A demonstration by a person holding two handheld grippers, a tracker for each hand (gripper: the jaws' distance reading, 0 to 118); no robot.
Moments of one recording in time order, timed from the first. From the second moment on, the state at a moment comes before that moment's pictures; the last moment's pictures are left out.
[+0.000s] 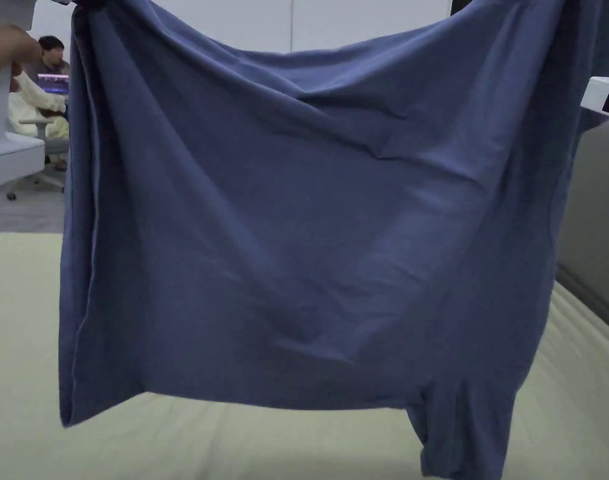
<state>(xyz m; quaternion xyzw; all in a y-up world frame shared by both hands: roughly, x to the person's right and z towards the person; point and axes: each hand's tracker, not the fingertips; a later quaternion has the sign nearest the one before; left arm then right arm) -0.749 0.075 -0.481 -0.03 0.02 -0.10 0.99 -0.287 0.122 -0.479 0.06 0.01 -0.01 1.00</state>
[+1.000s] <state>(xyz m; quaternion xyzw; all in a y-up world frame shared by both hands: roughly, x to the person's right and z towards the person) -0.764 -0.296 -0.384 -0.28 -0.03 0.01 0.96 -0.262 -0.294 -0.398 -0.22 0.04 -0.05 0.97</state>
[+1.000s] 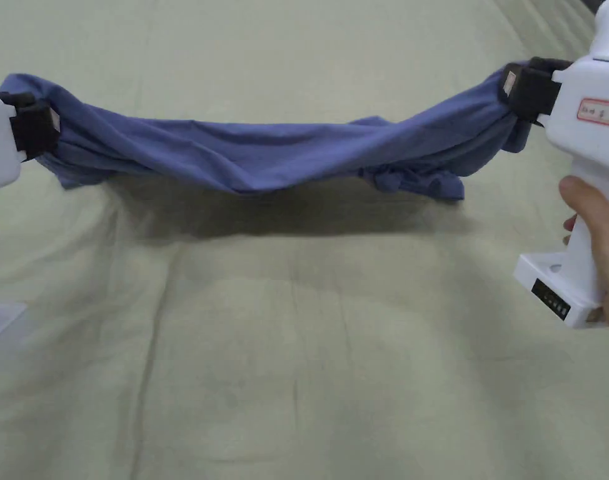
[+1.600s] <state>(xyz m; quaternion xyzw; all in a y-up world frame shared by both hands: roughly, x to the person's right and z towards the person) -0.755 -0.342 -0.147 -0.39 0.00 -0.04 0.92 -0.243 -0.360 -0.121 -0.33 0.02 -0.05 0.94</state>
